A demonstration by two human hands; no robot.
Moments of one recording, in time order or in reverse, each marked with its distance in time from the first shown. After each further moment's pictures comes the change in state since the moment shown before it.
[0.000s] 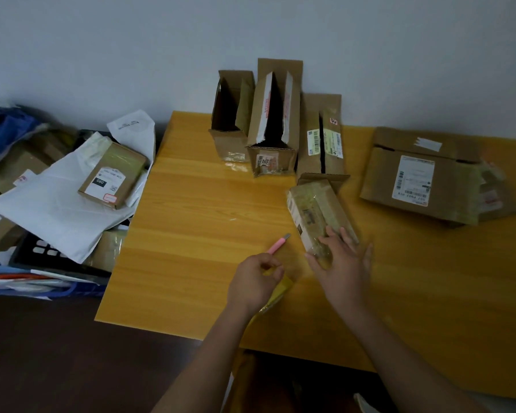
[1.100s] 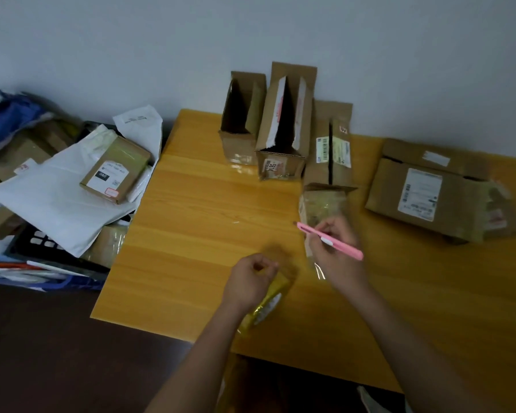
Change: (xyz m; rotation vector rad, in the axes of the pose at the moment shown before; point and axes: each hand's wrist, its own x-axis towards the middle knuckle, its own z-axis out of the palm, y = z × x) left_hand 0.013 -0.010 -0.007 -0.132 0.060 -0.056; right_hand 0.040 -0.040 -0.031 0.717 -0.089 -0.116
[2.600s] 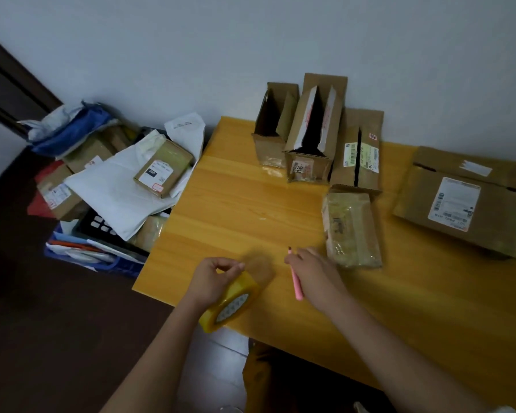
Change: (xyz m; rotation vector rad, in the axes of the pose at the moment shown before) left_hand -0.046 -0.031 -0.085 -0.056 0.150 -0.054; right_hand -0.032 0.000 0.041 -0.862 -0.653 -0.240
